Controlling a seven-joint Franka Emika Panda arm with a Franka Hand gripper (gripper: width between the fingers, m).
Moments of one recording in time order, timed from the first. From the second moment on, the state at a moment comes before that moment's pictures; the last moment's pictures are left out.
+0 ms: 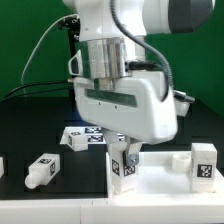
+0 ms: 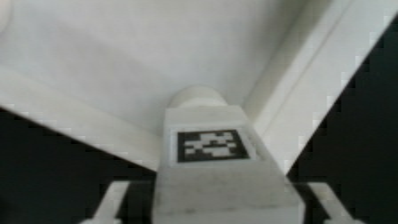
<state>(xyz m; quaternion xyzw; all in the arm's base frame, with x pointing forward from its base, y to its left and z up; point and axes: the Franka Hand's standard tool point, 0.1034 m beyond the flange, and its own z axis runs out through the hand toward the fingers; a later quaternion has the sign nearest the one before) 0.635 -0.002 0.074 -0.79 0.61 -0.02 0.06</state>
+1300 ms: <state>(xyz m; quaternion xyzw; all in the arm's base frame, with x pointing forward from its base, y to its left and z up) 0.636 0.000 0.076 -0.84 0.53 -0.01 0.08</state>
